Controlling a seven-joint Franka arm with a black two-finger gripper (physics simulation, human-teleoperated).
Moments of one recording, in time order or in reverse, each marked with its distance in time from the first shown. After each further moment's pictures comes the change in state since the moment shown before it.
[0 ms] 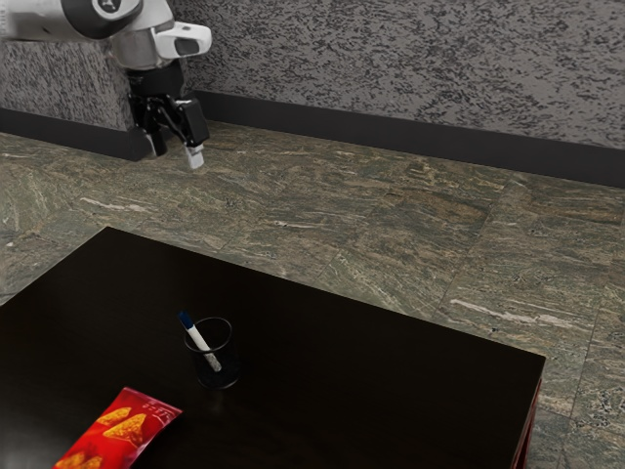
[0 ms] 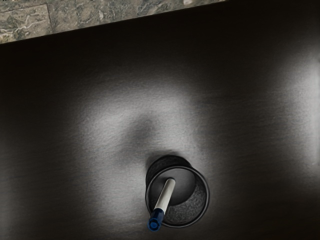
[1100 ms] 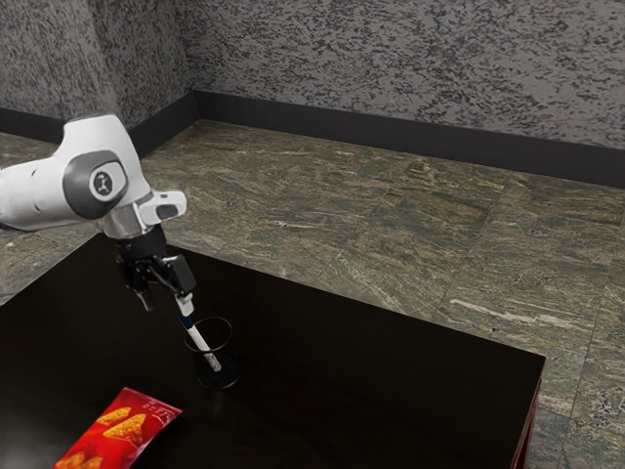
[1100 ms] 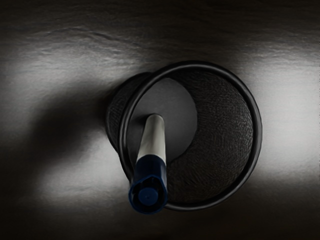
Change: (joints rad) arm 0.077 -0.152 0.028 -0.789 -0.208 0.510 0.058
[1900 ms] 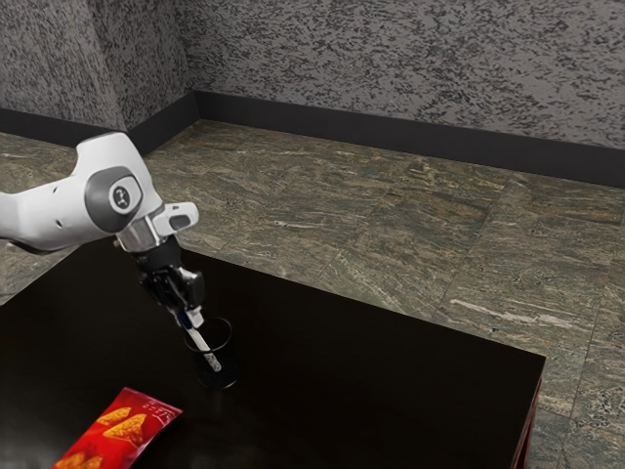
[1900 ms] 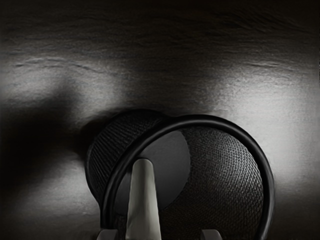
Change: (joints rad) arm 0.031 0.096 -0.033 0.013 -0.101 0.094 0.054
